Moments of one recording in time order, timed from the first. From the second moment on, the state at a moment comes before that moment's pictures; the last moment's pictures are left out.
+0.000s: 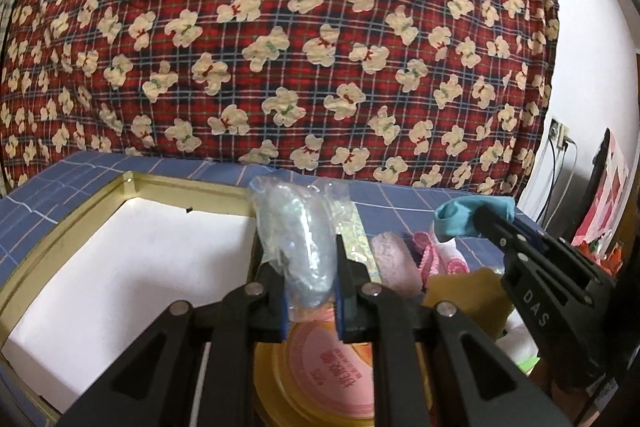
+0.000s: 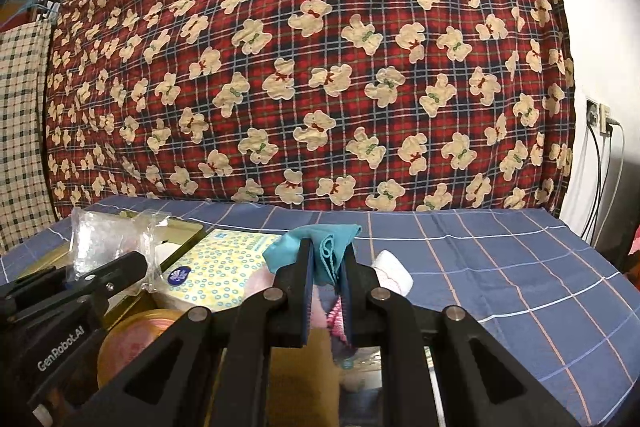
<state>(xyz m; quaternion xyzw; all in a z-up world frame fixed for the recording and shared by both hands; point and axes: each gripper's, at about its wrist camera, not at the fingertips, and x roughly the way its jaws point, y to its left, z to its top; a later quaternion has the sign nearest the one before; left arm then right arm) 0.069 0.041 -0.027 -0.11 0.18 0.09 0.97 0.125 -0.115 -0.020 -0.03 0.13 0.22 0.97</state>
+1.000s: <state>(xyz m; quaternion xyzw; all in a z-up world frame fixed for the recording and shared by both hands) 0.064 0.066 -0.032 -0.14 0.19 0.11 0.97 0.112 -0.071 -0.023 -0.05 0.15 0.24 0.96</state>
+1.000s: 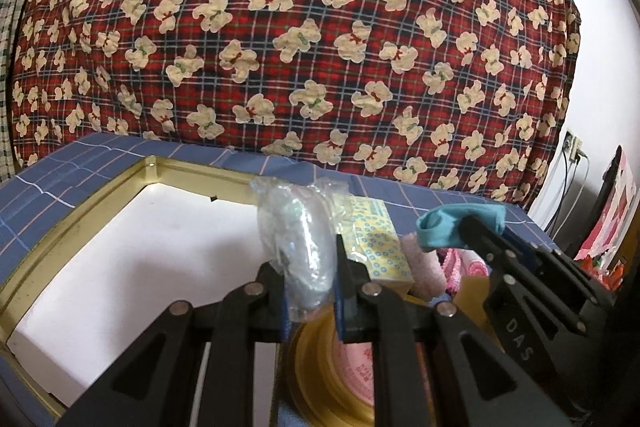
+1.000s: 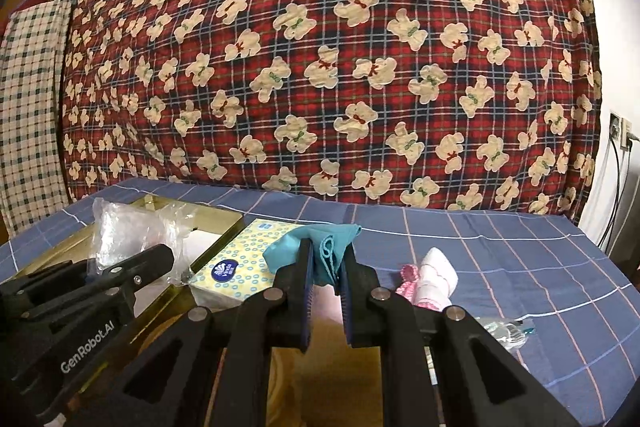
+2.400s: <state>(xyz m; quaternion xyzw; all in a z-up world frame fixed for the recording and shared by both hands) 0.069 0.123 -0.014 -0.12 0.28 0.09 0.95 0.143 0.006 0.004 -0.06 0.24 0.34 0.91</state>
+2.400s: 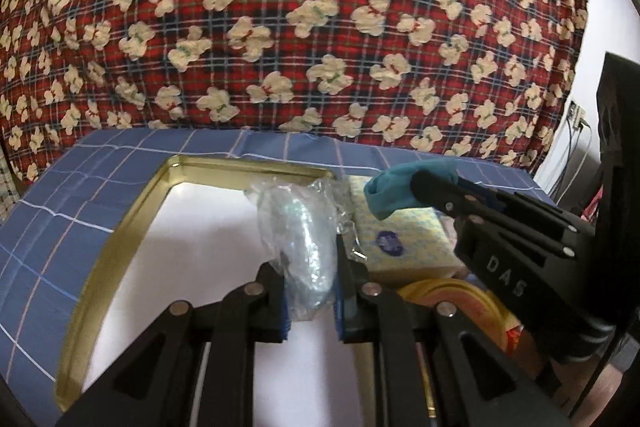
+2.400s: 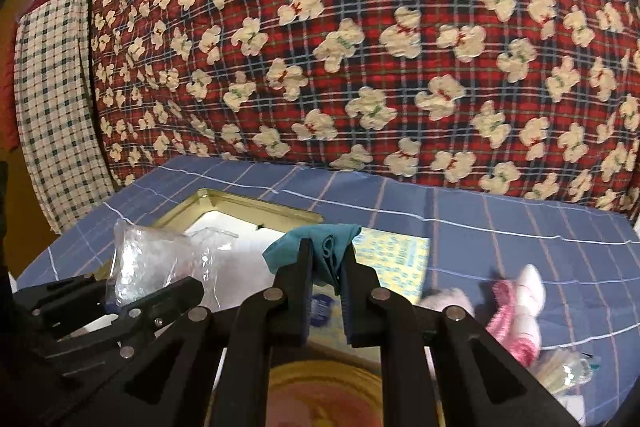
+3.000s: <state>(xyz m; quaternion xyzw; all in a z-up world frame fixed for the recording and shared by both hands) 0.067 0.183 -0.019 -0.11 0.32 0.14 0.93 0.133 0.081 -0.003 -0.10 0.28 0.38 0.87</state>
